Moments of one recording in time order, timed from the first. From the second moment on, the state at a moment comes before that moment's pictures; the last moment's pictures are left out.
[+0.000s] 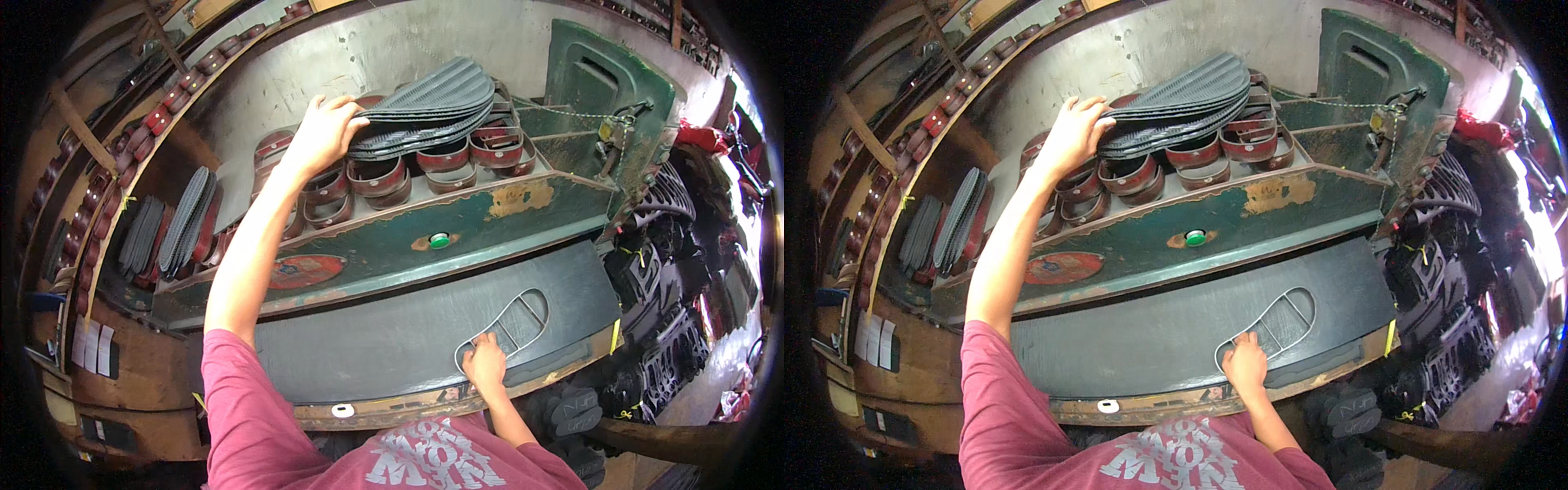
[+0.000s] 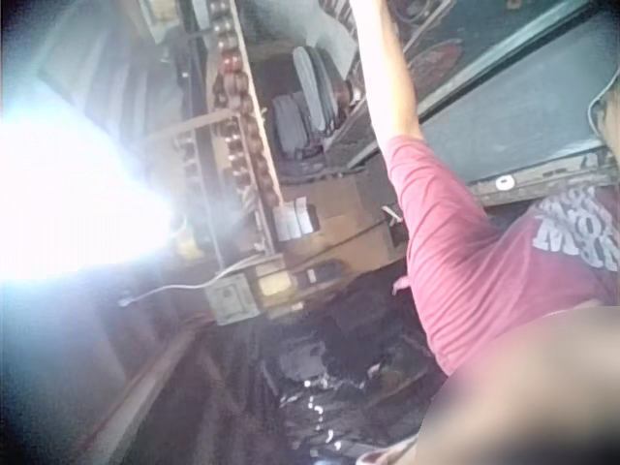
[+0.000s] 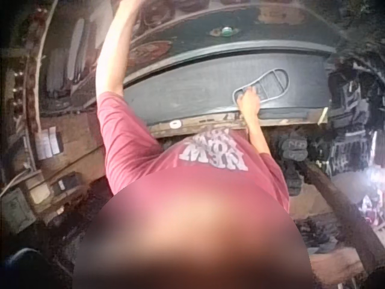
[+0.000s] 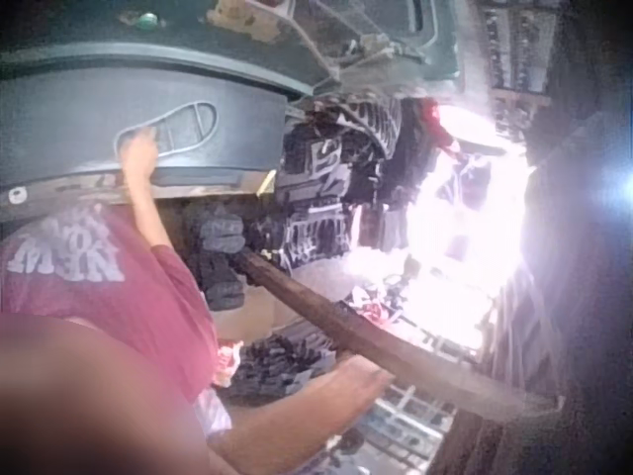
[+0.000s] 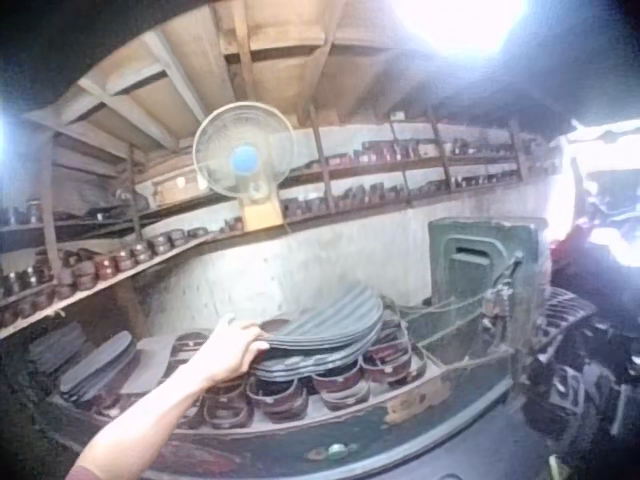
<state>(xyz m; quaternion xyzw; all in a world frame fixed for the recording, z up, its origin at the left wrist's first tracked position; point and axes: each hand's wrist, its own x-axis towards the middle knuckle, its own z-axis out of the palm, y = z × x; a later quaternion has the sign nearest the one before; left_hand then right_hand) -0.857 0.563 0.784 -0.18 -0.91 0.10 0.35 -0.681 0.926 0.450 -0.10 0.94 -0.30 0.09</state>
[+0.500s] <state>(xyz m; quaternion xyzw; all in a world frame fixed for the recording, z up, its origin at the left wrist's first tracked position) -0.592 0.540 0.865 -0.01 -0.78 0.20 0.59 -0.674 0.921 0.440 -0.09 0.95 -0.29 0.00</state>
